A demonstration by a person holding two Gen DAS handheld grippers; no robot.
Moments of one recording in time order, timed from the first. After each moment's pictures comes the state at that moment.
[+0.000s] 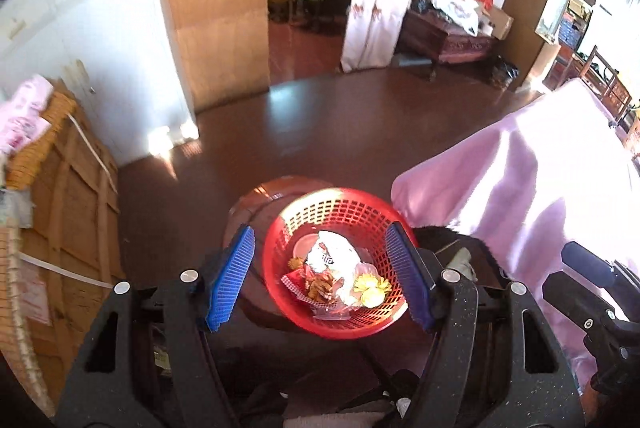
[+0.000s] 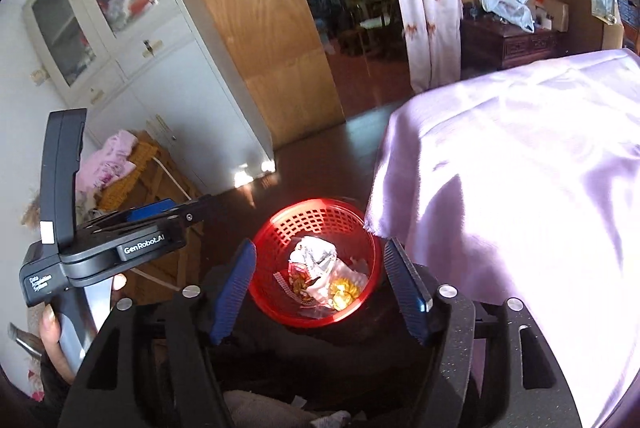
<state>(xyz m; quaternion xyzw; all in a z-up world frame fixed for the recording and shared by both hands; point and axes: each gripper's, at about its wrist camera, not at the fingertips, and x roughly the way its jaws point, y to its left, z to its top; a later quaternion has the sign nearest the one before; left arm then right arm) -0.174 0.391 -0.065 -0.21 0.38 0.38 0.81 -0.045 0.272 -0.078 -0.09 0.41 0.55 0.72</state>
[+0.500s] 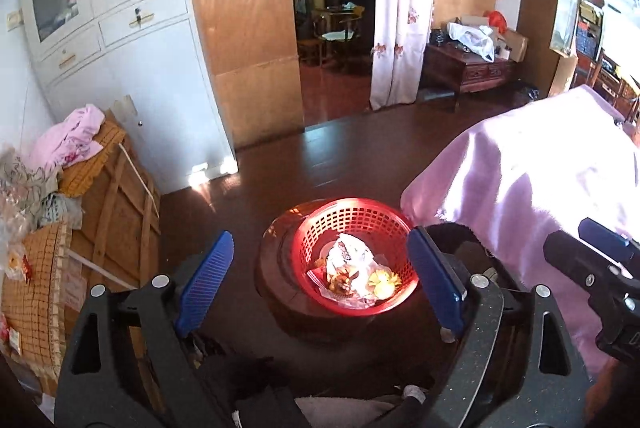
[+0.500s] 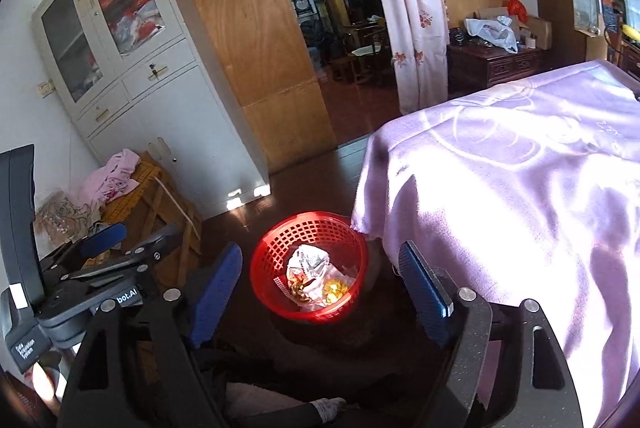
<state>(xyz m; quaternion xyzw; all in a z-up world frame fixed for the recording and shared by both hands) -0.197 0.319 -0.040 -0.15 0.34 0.45 0.82 -0.057 0.221 -0.042 -0.08 0.37 0.53 0.76</state>
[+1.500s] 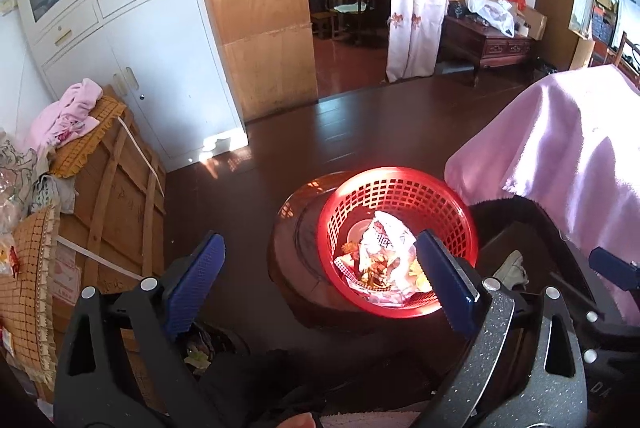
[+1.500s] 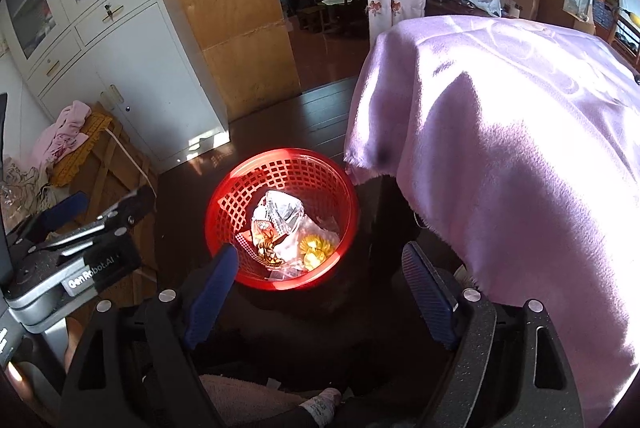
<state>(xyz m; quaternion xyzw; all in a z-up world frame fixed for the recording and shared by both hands) -0.206 0.365 -0.106 -0.17 0.38 0.46 0.79 -0.075 0.272 -0.109 -0.16 0.43 0.46 0.76</state>
